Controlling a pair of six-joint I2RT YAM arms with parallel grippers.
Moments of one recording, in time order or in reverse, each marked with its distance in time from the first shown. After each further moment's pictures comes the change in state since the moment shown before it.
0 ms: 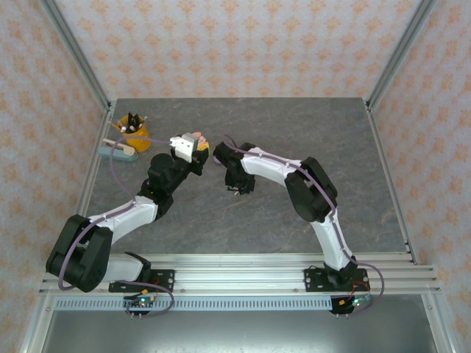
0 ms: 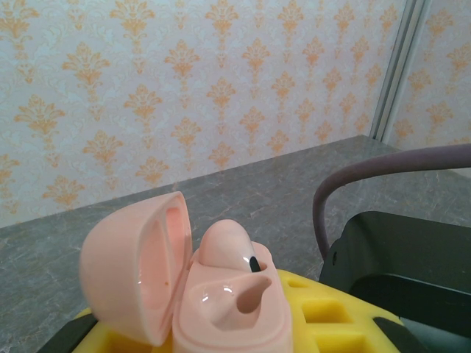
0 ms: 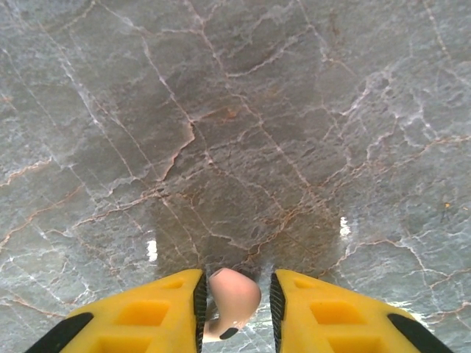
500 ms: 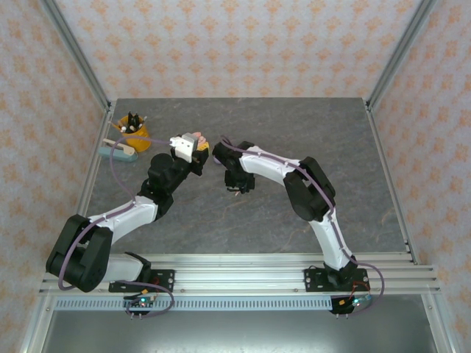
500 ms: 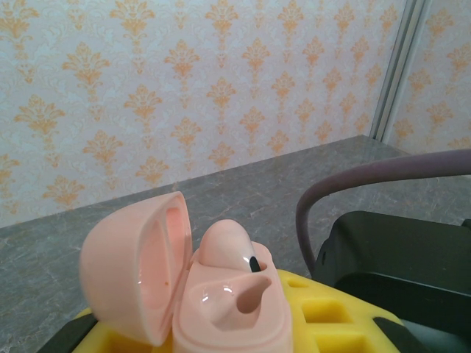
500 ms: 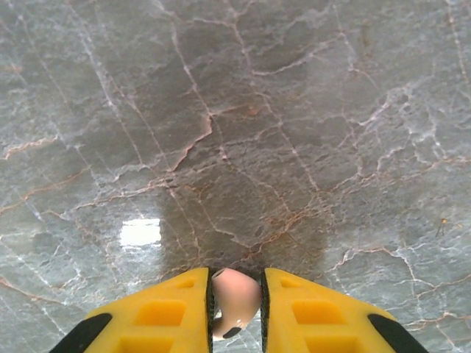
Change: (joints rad) left arm 0.000 0.000 0.000 0.000 0.000 0.000; right arm 0.000 0.025 0.050 -0.055 -0.003 -0.136
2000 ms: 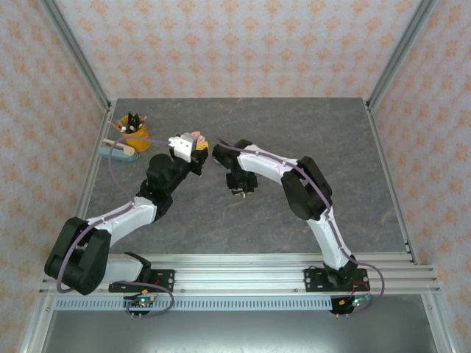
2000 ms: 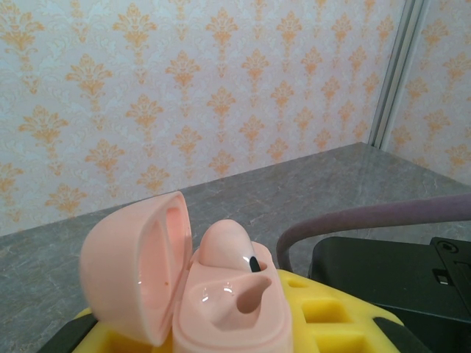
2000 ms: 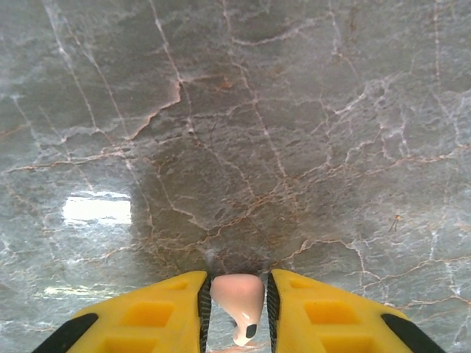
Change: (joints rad) left arm 0.000 -0.020 -0.003 0.003 0.000 0.000; right arm -0.005 0.035 0.050 -0.111 0.033 -0.122
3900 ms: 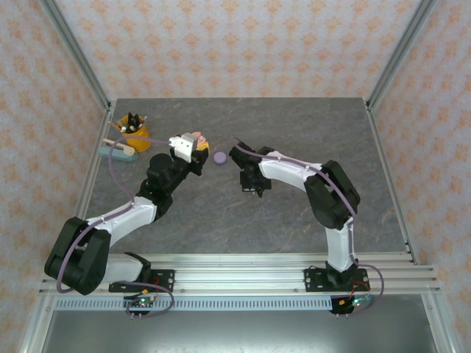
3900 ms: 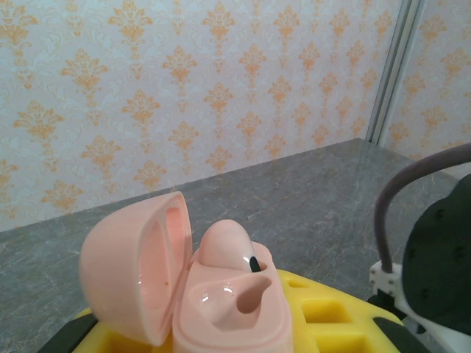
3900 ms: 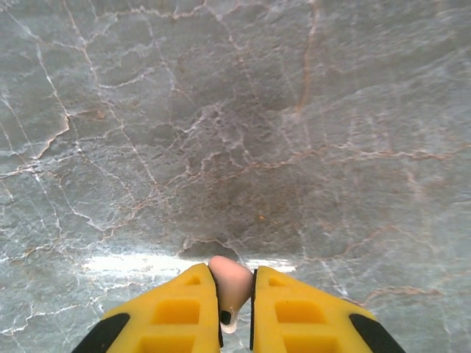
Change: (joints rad) left arm 0.000 0.000 0.003 -0.016 0.009 0.000; right arm -0.052 -0.276 -0.378 0.309 0.083 -0.003
